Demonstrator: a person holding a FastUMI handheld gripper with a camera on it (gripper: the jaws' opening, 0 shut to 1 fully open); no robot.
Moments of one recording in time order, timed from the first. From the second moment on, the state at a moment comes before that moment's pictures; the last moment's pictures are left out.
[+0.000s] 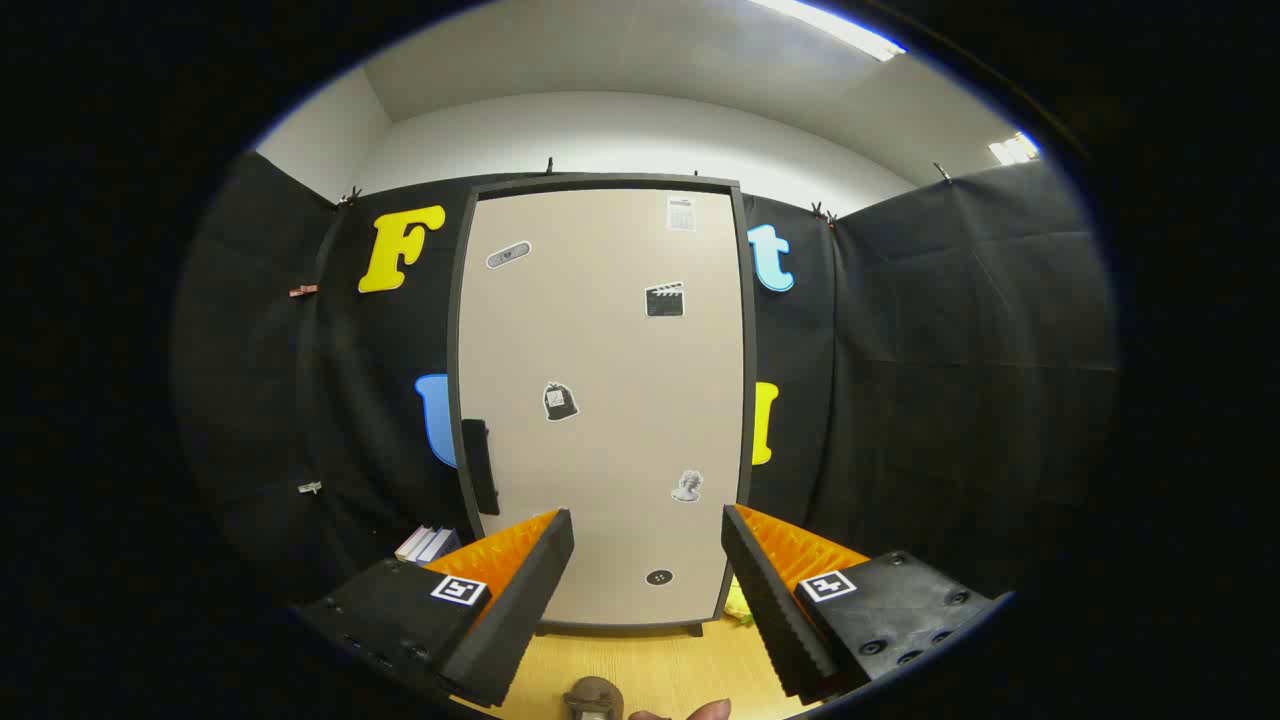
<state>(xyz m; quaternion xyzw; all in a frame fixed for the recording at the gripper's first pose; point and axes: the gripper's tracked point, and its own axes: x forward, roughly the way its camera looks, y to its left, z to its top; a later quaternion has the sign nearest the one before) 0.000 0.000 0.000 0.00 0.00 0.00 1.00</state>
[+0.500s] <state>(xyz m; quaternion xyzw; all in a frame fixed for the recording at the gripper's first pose) 0.002 0.003 -0.007 0.00 0.00 0.01 1.00</state>
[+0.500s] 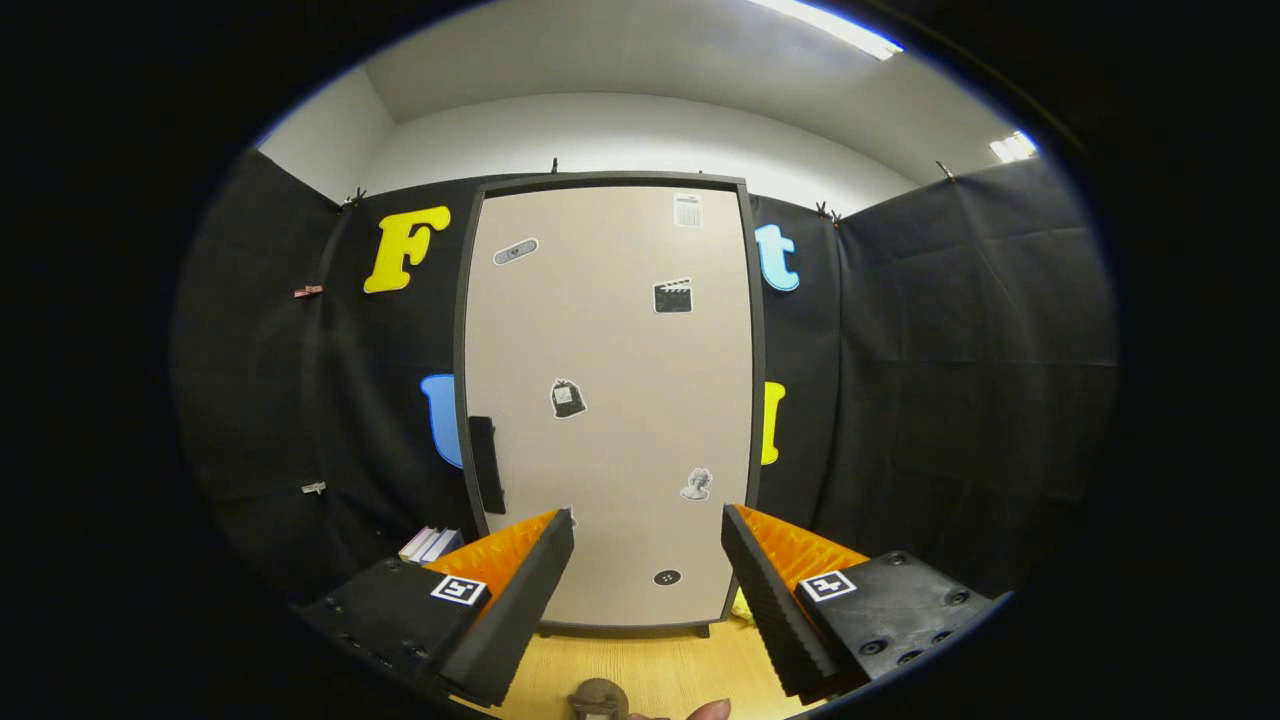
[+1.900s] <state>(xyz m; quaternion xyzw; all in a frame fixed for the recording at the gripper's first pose) 0.102 0.134 -0.026 0.01 0.01 0.06 1.00</state>
